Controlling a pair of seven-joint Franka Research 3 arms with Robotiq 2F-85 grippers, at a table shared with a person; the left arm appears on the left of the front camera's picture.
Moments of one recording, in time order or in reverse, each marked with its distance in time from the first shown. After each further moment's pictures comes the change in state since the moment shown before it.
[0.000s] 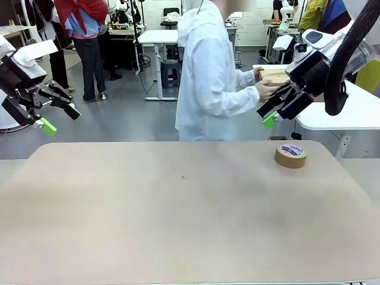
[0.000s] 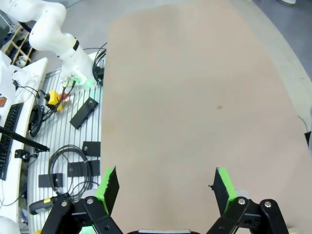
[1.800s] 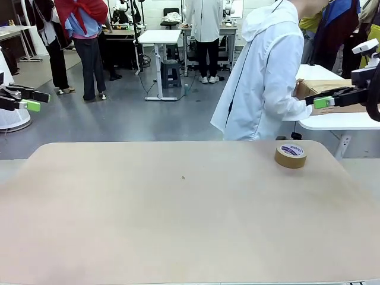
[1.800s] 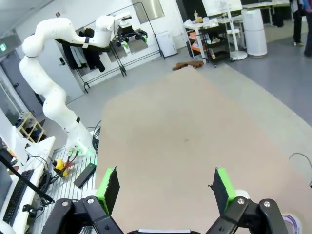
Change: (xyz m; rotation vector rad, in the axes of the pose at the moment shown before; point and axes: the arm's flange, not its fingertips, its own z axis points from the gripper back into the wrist) left arm -0.157 0.033 0.065 0.332 -0.498 0.285; right arm -0.156 -0.079 0.087 -0.006 -0.515 -0.181
